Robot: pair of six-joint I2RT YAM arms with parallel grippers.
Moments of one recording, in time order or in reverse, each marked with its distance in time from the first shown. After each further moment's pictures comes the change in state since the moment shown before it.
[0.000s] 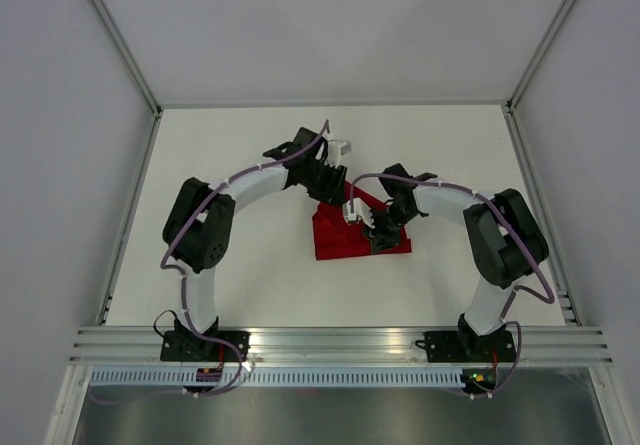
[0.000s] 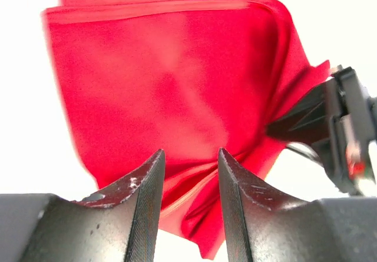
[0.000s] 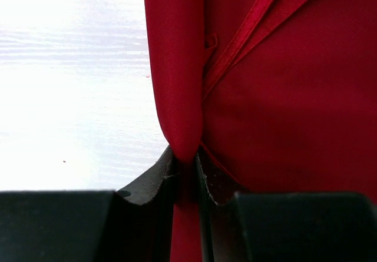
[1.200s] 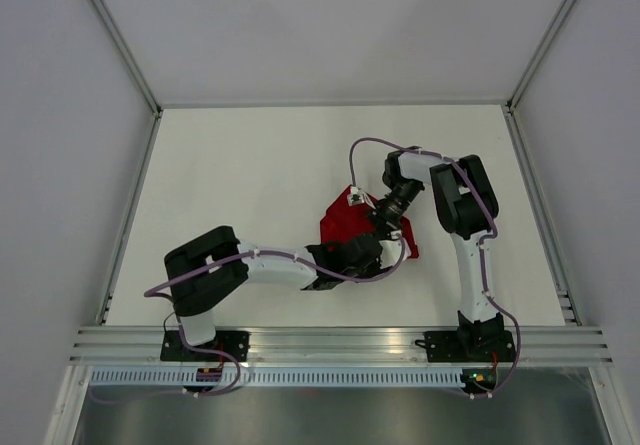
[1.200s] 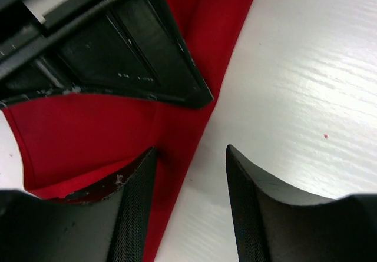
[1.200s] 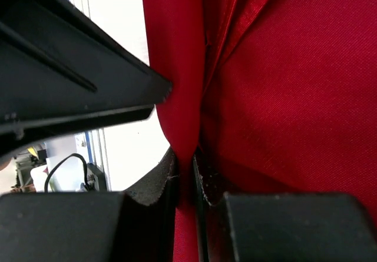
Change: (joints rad) left arm -0.608 -0.222 -0.537 0.561 -0.750 0.346; right arm -0.132 0.525 0.518 -0.733 -0.197 -0.134
